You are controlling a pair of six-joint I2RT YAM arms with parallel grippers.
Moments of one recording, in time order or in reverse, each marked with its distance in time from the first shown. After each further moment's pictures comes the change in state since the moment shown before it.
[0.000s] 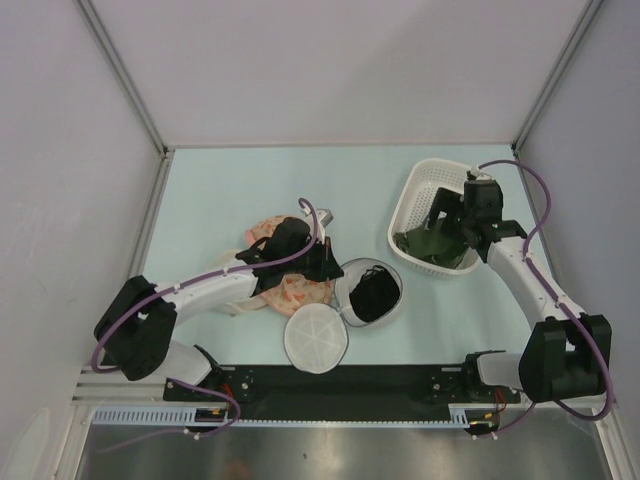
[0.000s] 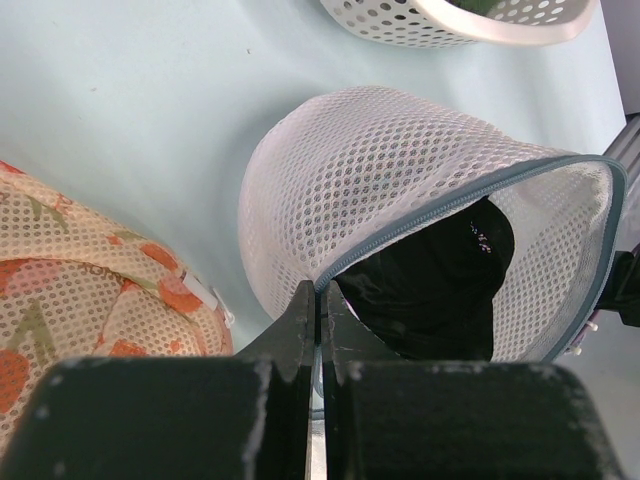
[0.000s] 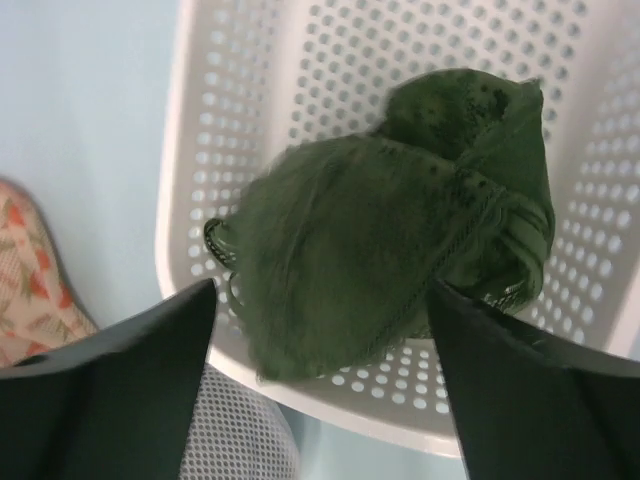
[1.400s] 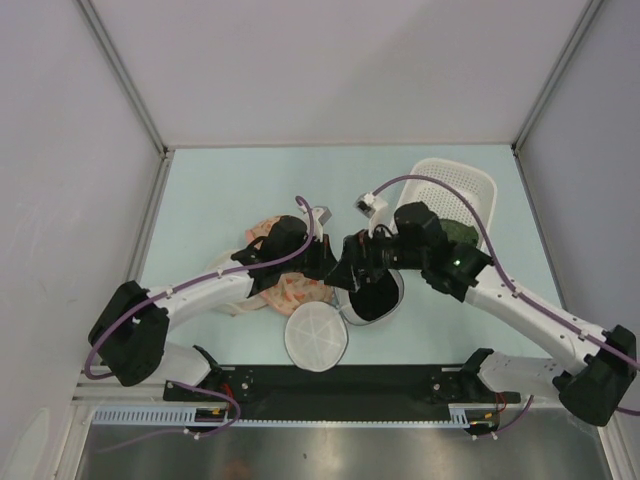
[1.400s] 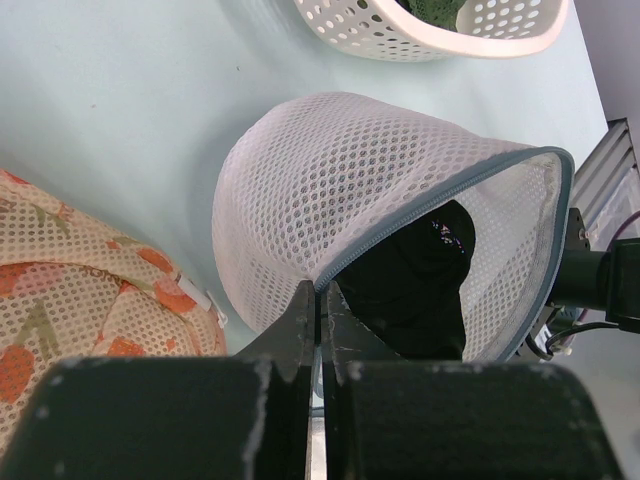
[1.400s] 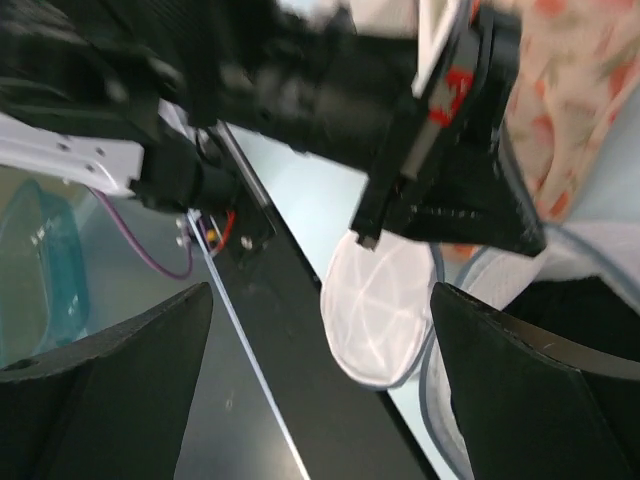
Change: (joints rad) left arm 0.002 -0.039 0.004 -0.008 0.000 0.005; right arm 0.644 -0.149 0.070 0.076 -0.430 0.016
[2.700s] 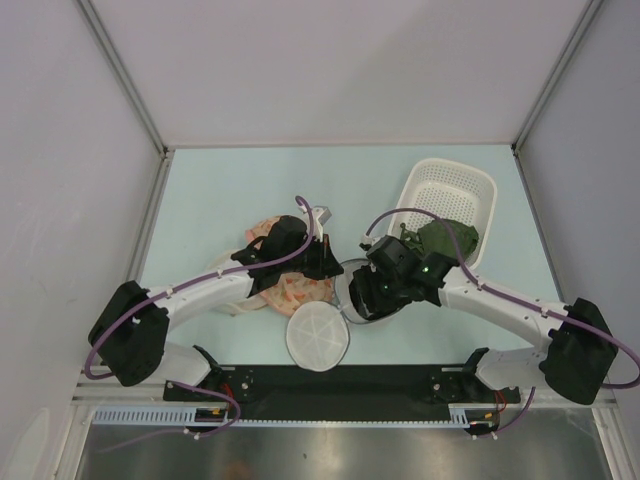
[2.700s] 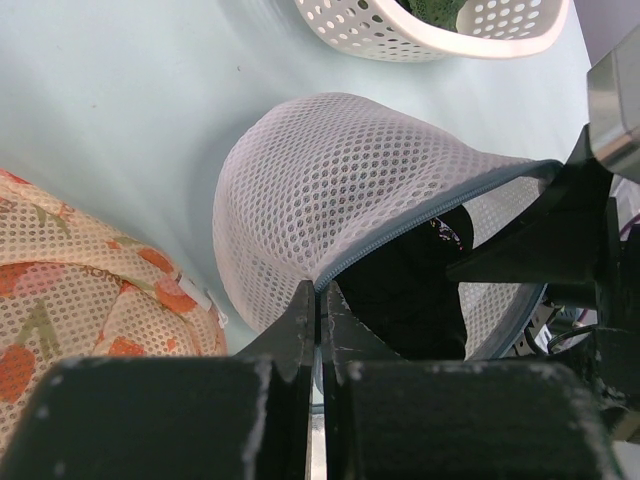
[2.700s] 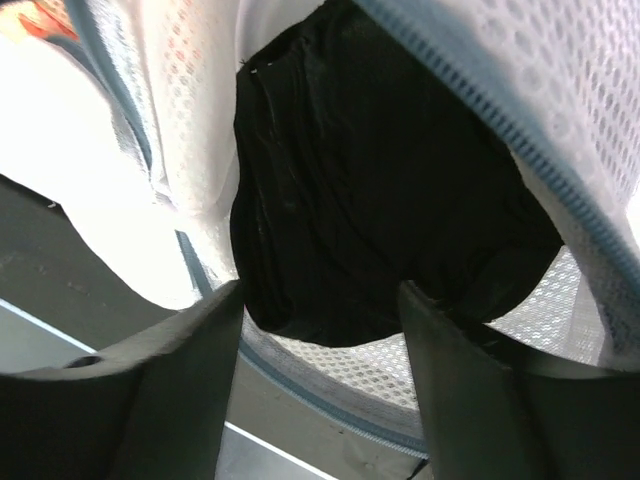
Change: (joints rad) left arm 0.001 0.000 0.000 -0.001 0.000 0.000; right arm 0.102 0.148 -0.122 -0.366 0.411 0.075
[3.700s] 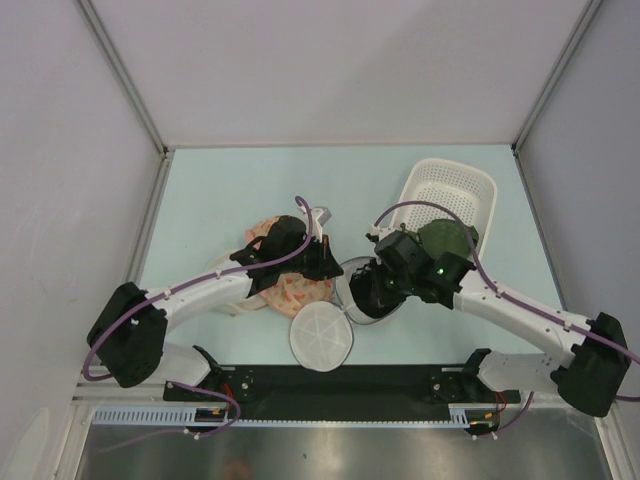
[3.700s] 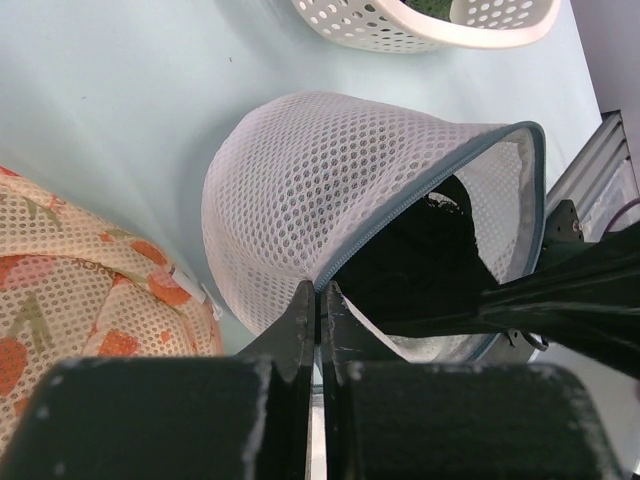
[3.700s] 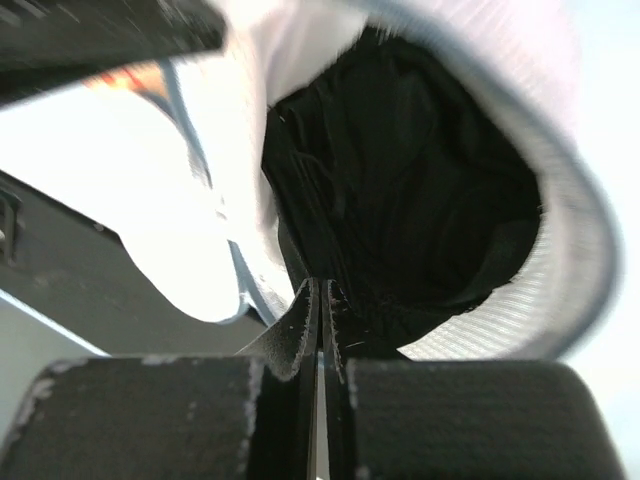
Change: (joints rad) left arm 0.001 -0.010 0.000 -0.016 0.016 0.000; right arm 0.002 -0.082 0.026 -0.008 0.040 0.014
